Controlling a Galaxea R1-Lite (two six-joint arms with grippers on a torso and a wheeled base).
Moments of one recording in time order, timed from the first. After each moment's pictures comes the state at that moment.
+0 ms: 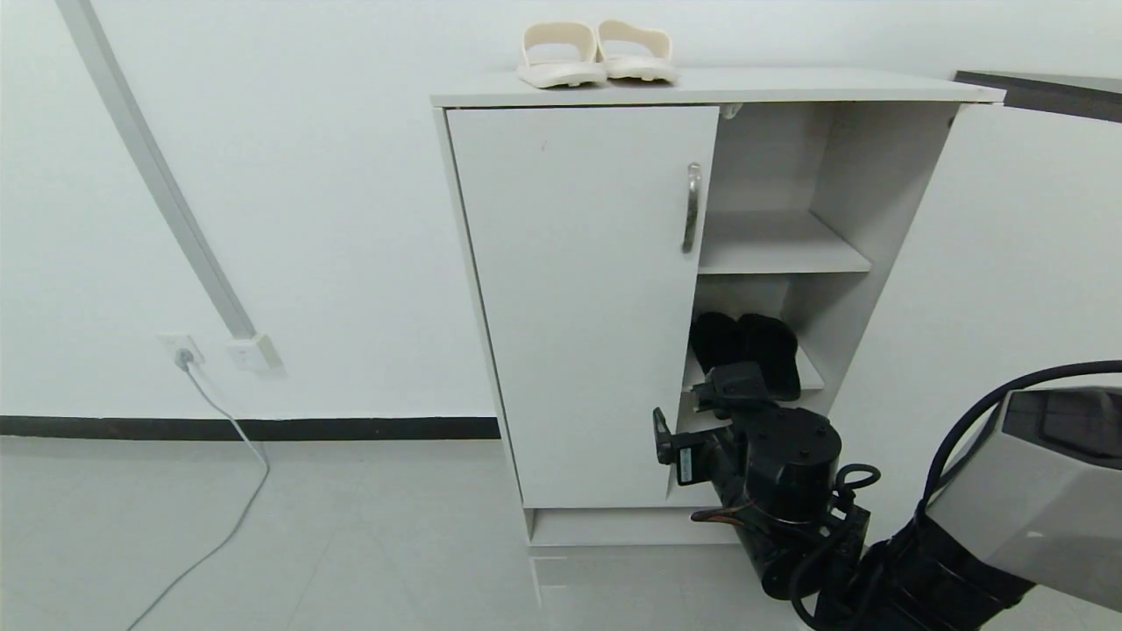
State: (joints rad) left arm 0.00 0.00 0.00 0.00 -0.02 0.03; right arm 0.79 2.11 -0.71 -1.34 -0.66 -0.04
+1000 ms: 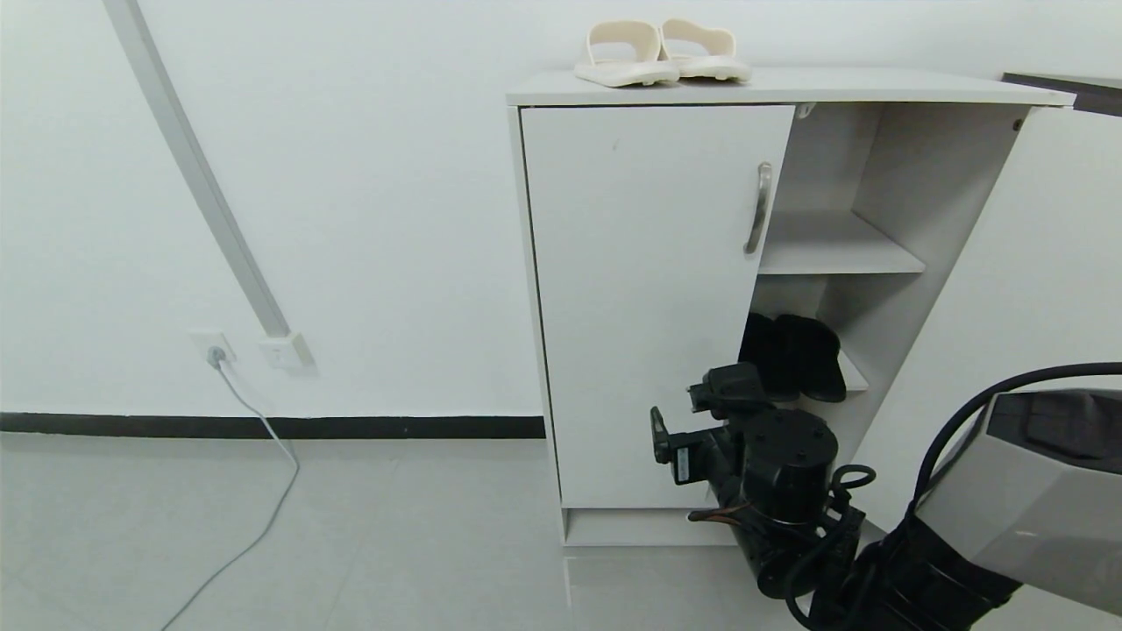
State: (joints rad) left arm 0.00 0.00 0.00 0.00 -0.02 0.03; right arm 0.79 2.12 -0.72 -1.36 -0.66 -0.04
